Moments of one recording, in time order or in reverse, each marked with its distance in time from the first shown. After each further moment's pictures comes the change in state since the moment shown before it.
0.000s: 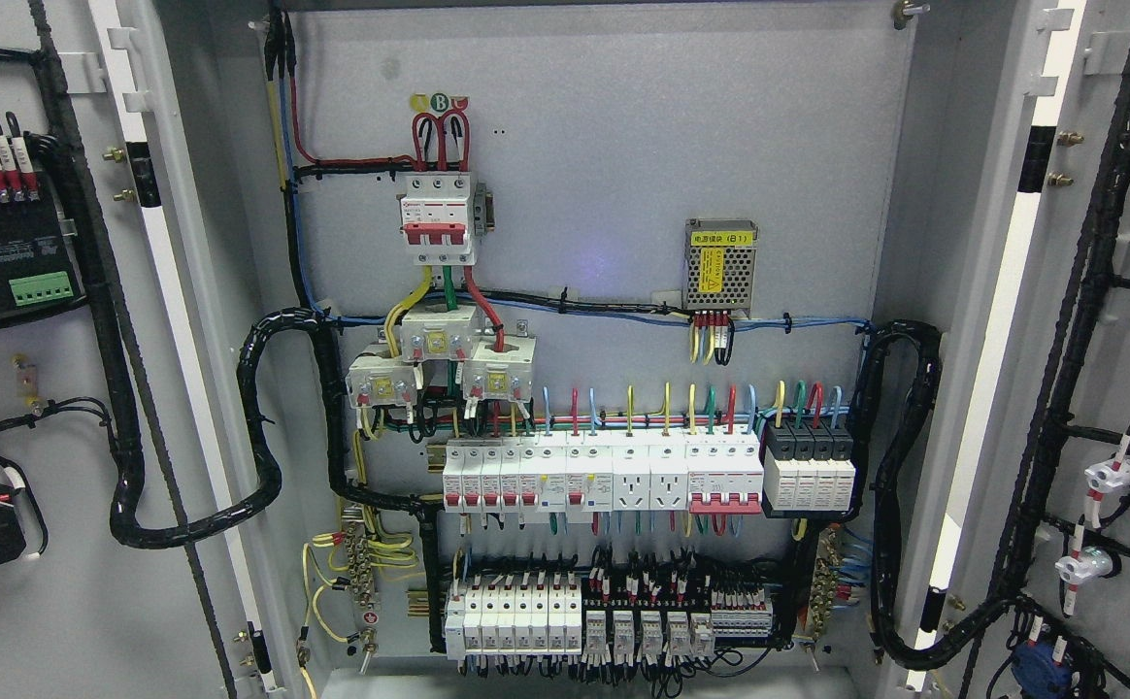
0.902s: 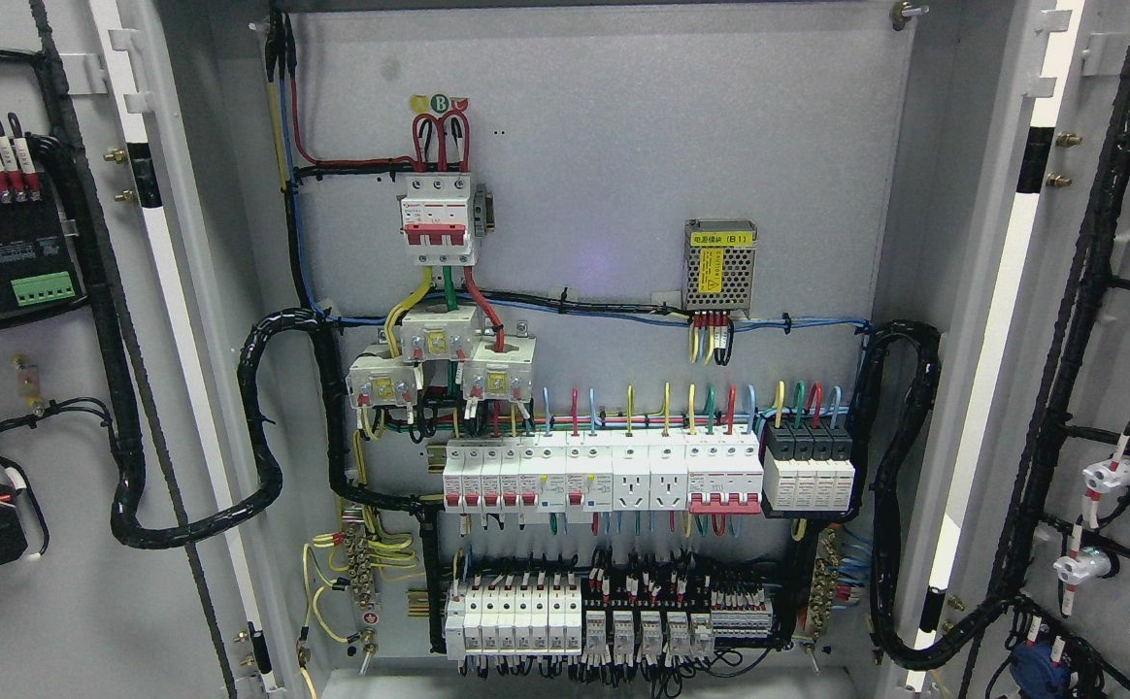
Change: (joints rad) left arm 0.235 -0.054 -0.038 0.054 -0.069 0.019 0.001; right arm -0.112 0.093 0.287 0.446 0.308 0.002 -0.214
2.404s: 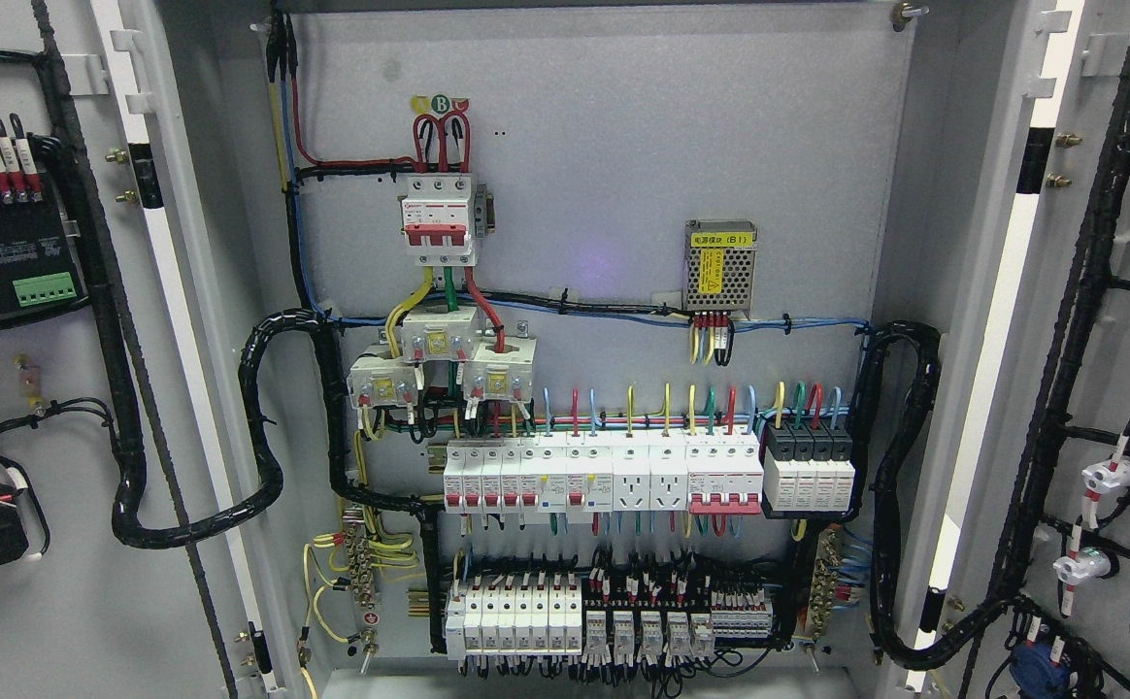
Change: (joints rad) left arm 0.033 -0.046 -0.096 0.568 -0.045 0.098 -0.047; right arm -0.370 0.125 0.088 0.789 0.269 0.244 -0.468
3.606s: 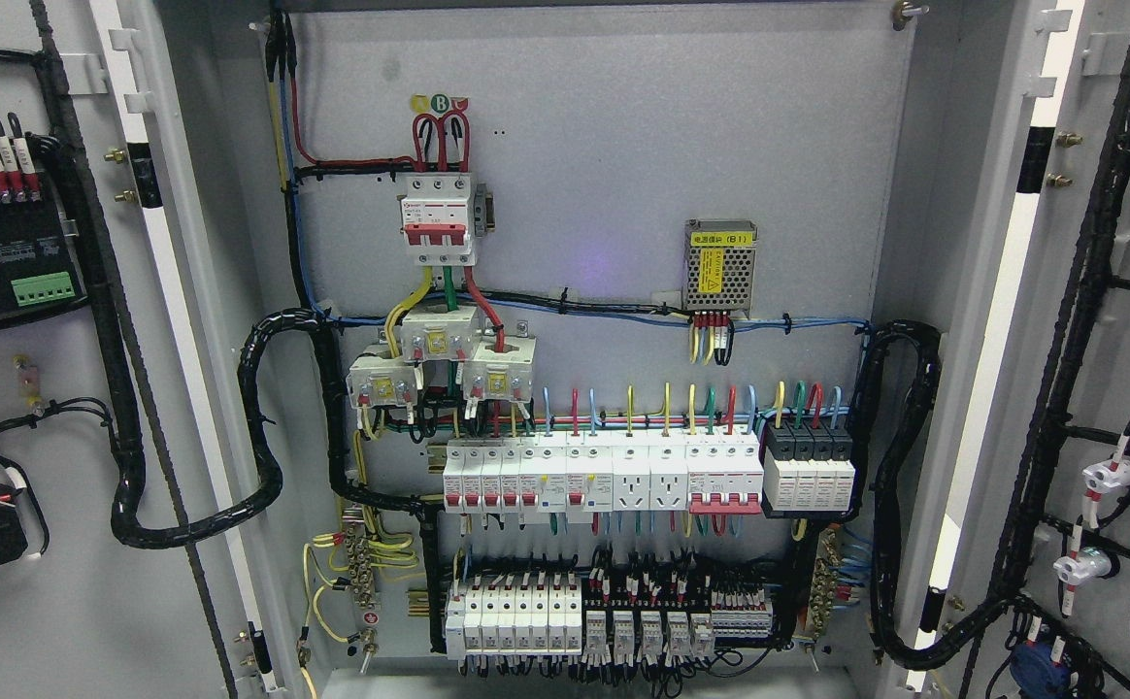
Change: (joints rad) left arm -0.385 -0.154 0.019 0.751 -0.098 0.207 -0.007; right arm -0.040 0.031 0.013 0.130 0.125 0.114 -0.456
